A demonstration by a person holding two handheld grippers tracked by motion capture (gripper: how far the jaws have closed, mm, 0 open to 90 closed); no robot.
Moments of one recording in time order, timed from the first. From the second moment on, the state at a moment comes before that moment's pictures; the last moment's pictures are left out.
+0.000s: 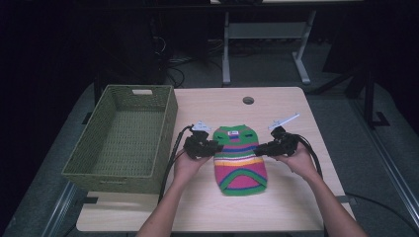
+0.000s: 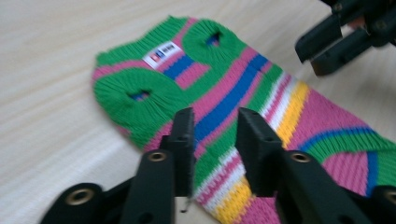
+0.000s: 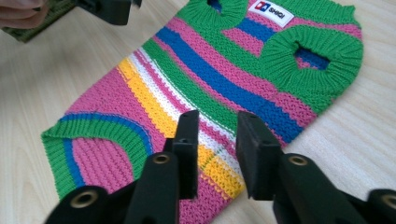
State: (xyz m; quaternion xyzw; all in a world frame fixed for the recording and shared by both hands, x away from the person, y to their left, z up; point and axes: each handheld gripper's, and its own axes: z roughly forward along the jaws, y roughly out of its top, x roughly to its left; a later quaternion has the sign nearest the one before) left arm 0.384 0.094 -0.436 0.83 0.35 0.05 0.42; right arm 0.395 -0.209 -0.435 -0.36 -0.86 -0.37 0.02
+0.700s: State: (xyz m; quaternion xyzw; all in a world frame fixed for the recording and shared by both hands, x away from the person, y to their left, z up) left arm 0.383 0.075 -0.460 0.88 0.33 0.03 0.35; right arm 0.392 -0.197 -0.459 -0.35 -0.88 -0.31 0.04
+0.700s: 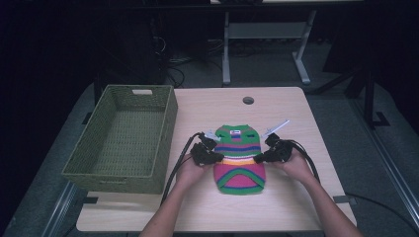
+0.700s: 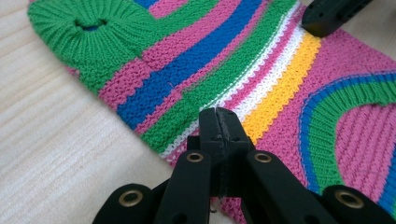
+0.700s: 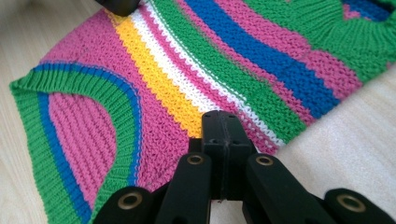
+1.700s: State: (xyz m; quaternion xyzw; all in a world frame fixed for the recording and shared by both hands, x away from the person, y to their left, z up) left arm 0.373 0.089 -0.438 0.86 0.34 0.02 0.38; right arm 0.386 -0.226 -0.448 -0.37 -0.84 -0.39 0.05
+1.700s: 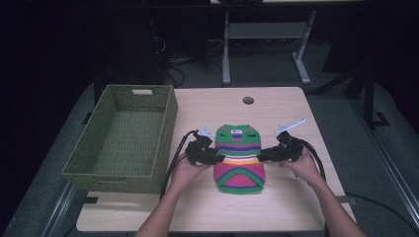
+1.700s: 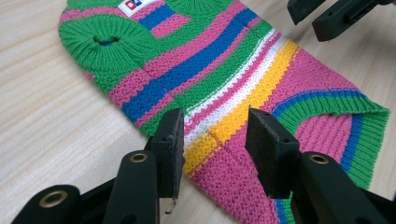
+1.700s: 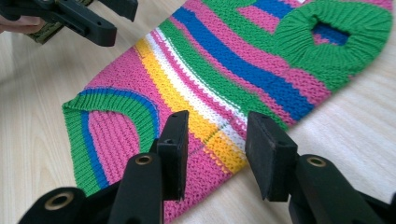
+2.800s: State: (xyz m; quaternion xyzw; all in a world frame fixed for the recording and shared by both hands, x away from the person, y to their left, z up) left arm 0.345 0.104 -0.438 0.85 0.34 0.02 0.40; right arm 0.359 -0.265 -0.447 -0.38 -0.83 -0.41 0.04
